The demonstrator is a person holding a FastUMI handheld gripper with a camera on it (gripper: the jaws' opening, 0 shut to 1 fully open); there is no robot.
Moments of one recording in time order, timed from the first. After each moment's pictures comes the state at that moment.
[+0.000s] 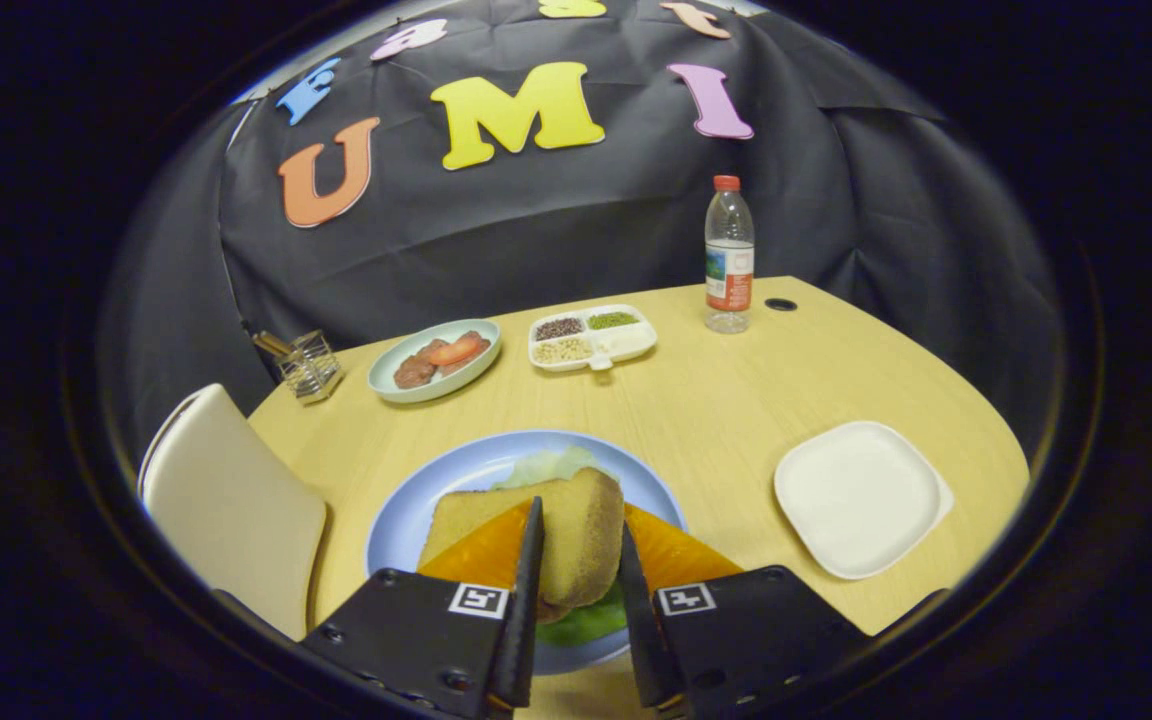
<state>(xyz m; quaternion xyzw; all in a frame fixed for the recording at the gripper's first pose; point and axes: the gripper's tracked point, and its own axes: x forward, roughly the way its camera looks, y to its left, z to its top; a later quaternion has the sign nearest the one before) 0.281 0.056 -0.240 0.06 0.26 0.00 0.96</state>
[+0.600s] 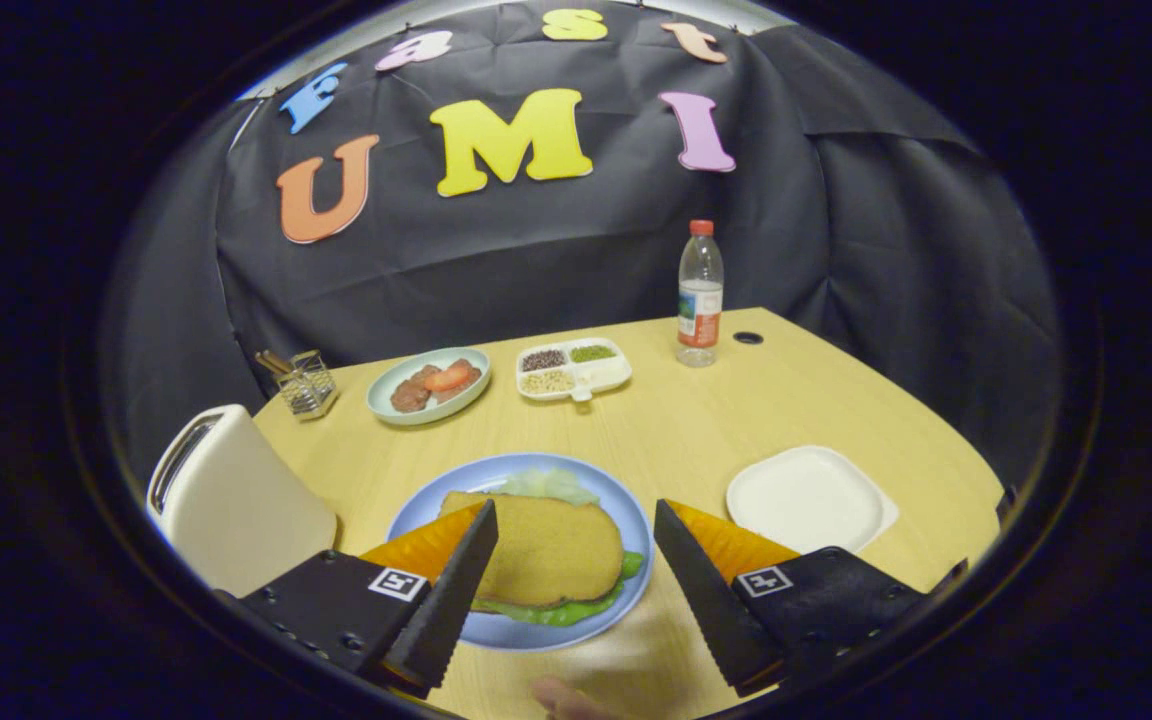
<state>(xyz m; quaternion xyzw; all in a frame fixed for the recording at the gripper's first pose) 0.243 0.050 -0.183 0.04 0.22 -0.03 0.98</state>
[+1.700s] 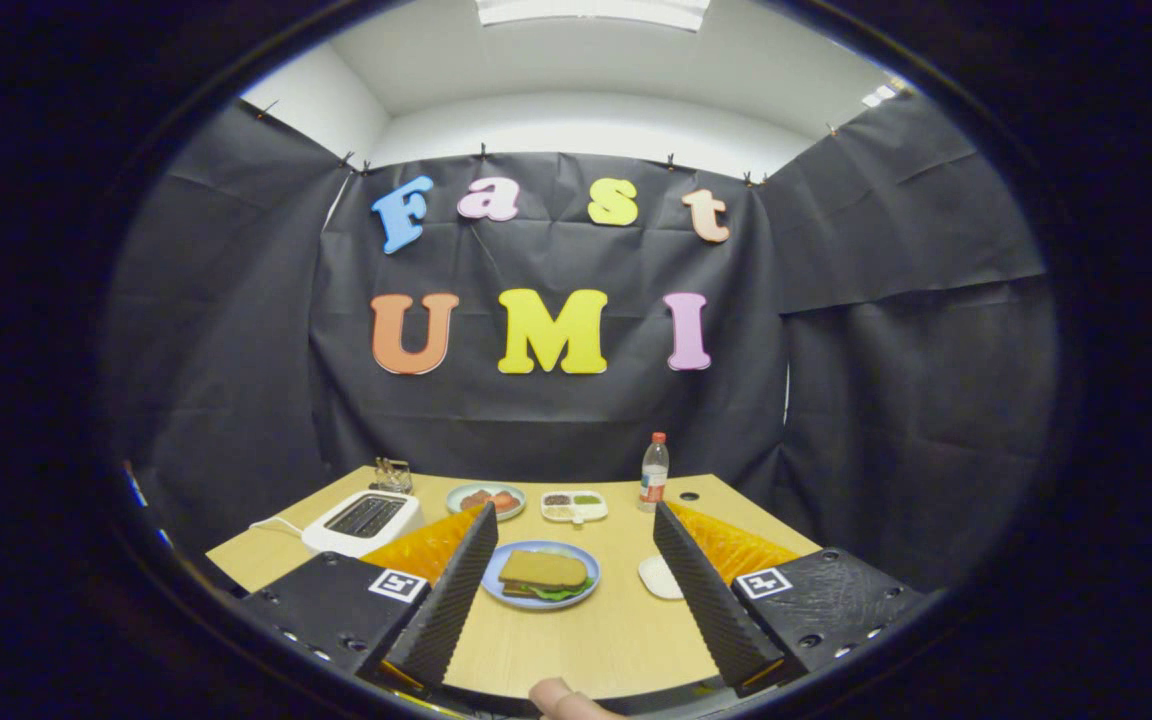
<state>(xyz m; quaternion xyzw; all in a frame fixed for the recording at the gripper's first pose) -0.025 0.052 0.008 -0.02 0.00 -0.01 1.00</state>
